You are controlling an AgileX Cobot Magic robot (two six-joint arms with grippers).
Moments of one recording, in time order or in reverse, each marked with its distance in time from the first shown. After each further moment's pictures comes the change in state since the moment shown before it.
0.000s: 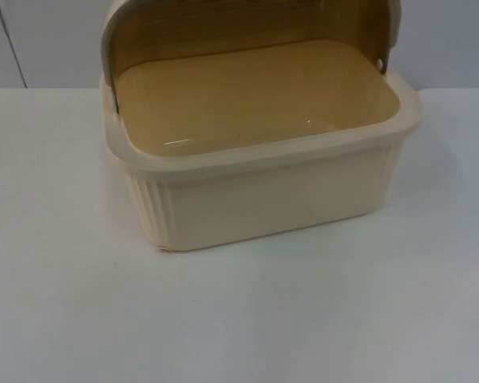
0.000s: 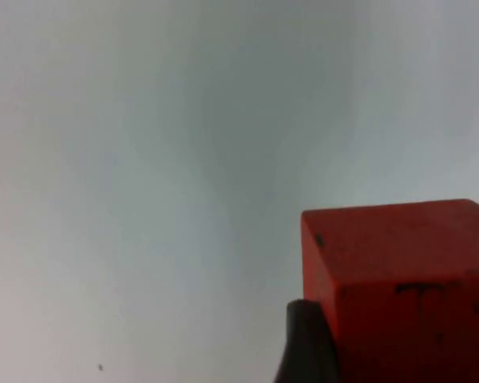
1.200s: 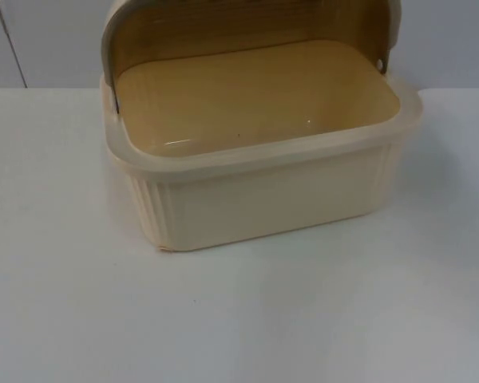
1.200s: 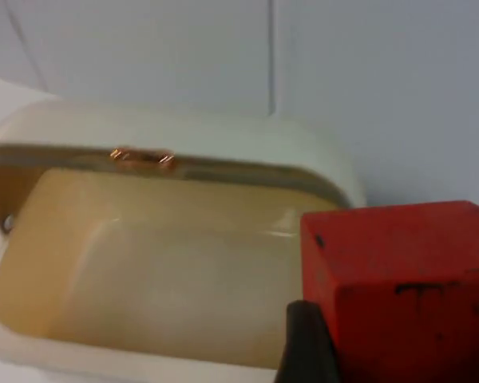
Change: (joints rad) right arm 0.587 -0.475 0.062 0.088 -0.372 -0.027; left arm 0.000 0.000 0.000 0.000 -0.004 0.002
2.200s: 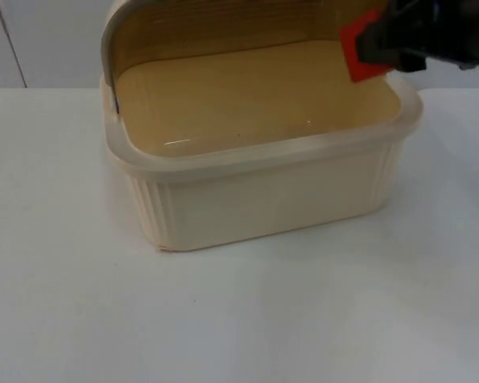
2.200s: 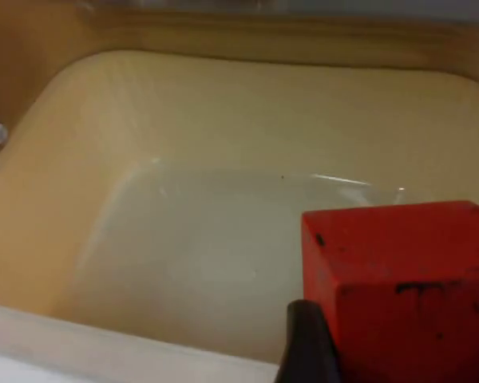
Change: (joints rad) right arm 0.109 0.336 0.294 0.002 -0.608 0.039; left arm 0.000 0.000 0.000 0.003 -0.002 0.000
